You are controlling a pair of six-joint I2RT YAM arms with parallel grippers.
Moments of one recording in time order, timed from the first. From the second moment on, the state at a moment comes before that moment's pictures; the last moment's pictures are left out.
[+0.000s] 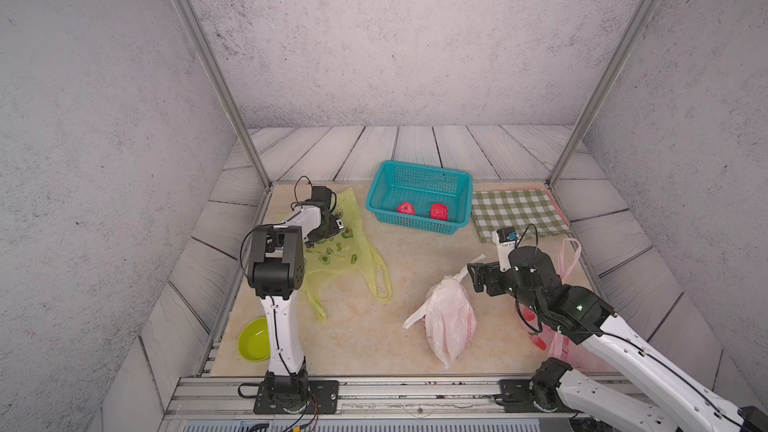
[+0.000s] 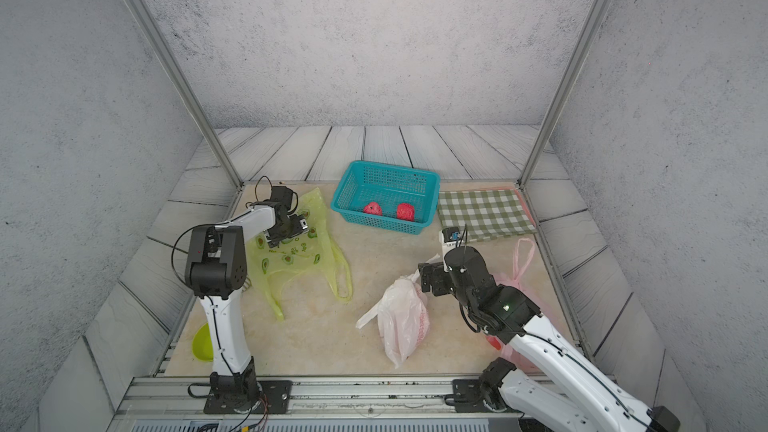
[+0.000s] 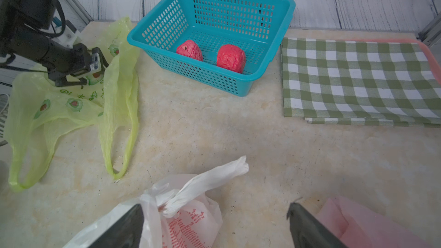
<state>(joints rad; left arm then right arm) -0.07 2.18 1.62 -0.61 -0.11 -0.51 0.68 0.85 0.84 -0.64 0.25 0.33</state>
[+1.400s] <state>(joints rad) -0.20 1.42 1.18 -0.38 0.48 -0.56 0.91 1.14 0.96 -0.72 0.04 0.51</state>
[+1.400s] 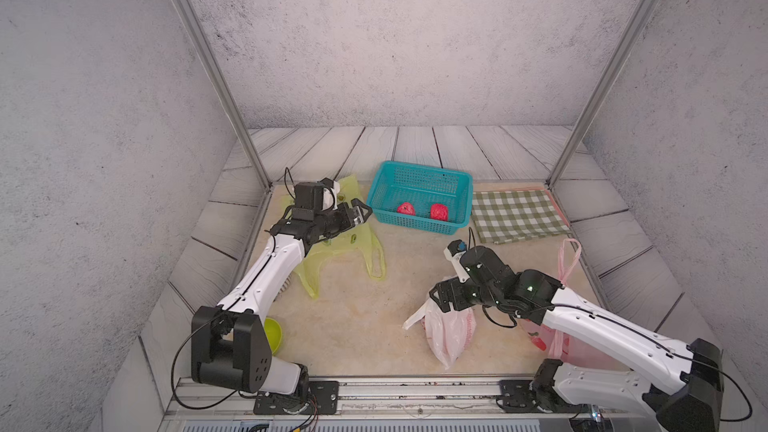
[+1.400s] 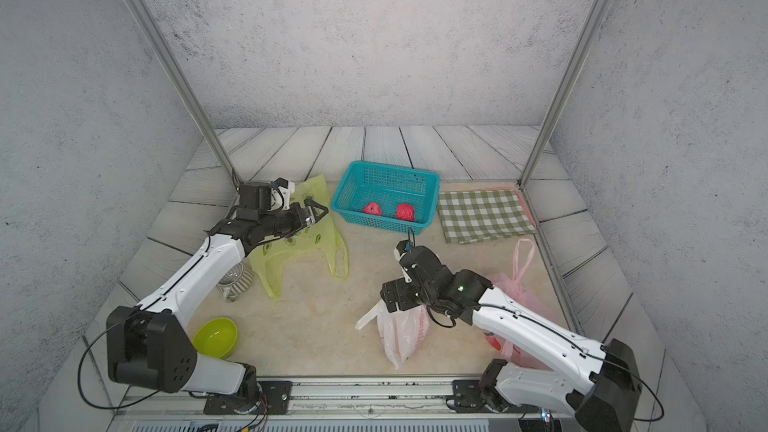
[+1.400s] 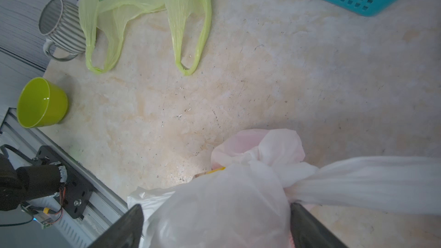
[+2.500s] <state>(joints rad) -0.32 1.47 1.17 -0.33 0.82 -0.45 0.94 0.90 0.71 -0.59 0.03 -0.35</state>
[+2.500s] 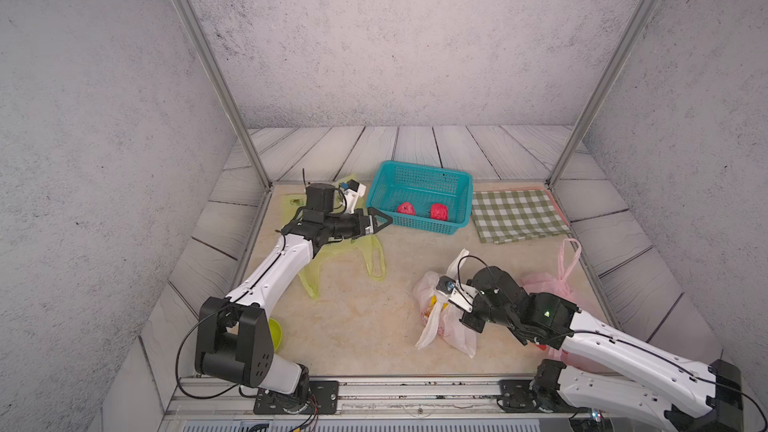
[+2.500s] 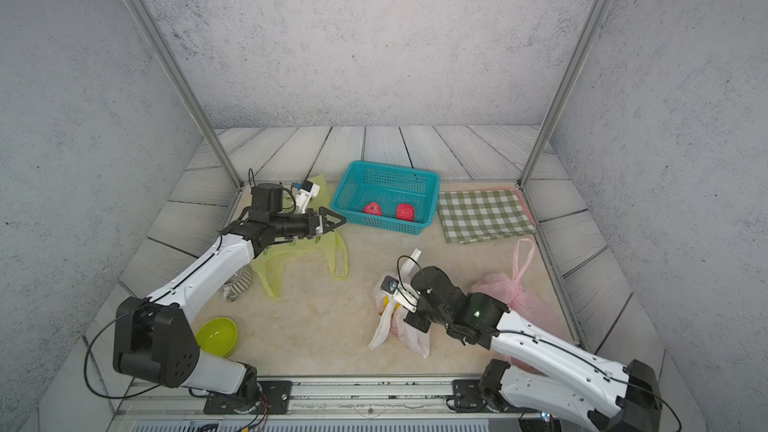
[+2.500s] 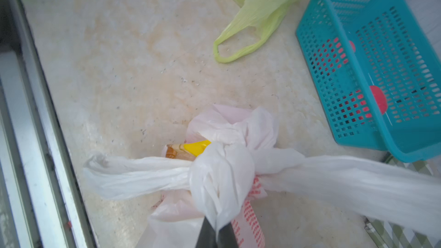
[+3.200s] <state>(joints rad) -0.64 1.57 1.01 -0.45 0.99 -0.67 0.93 0.80 0.58 -0.49 -0.16 -0.60</state>
